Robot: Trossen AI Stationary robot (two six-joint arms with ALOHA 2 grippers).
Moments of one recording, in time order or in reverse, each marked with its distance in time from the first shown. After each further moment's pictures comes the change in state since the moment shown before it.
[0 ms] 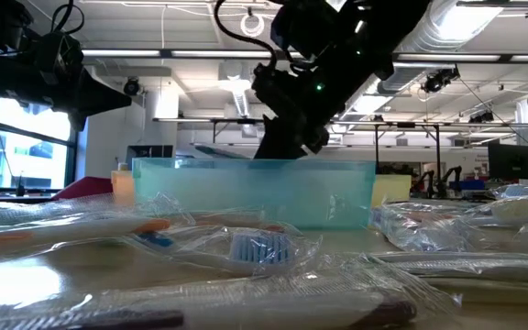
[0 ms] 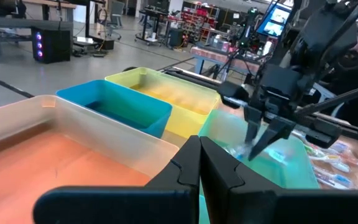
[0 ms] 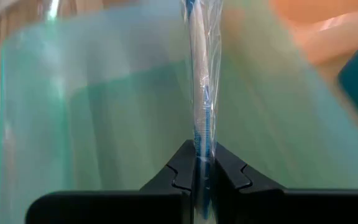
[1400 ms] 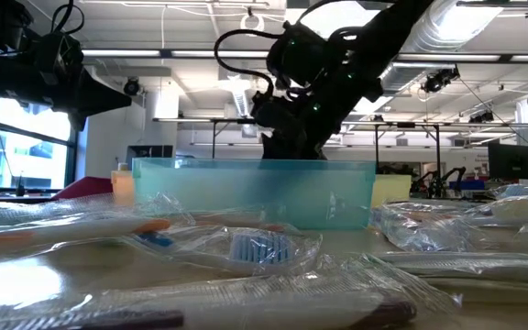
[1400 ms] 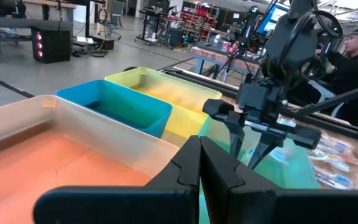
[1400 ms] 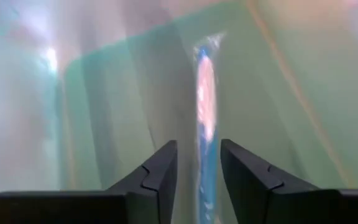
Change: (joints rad) left arm 0.000 0.000 0.000 -0.001 0.000 0.000; right arm -0.081 0.062 0.002 0.007 -0.197 0.027
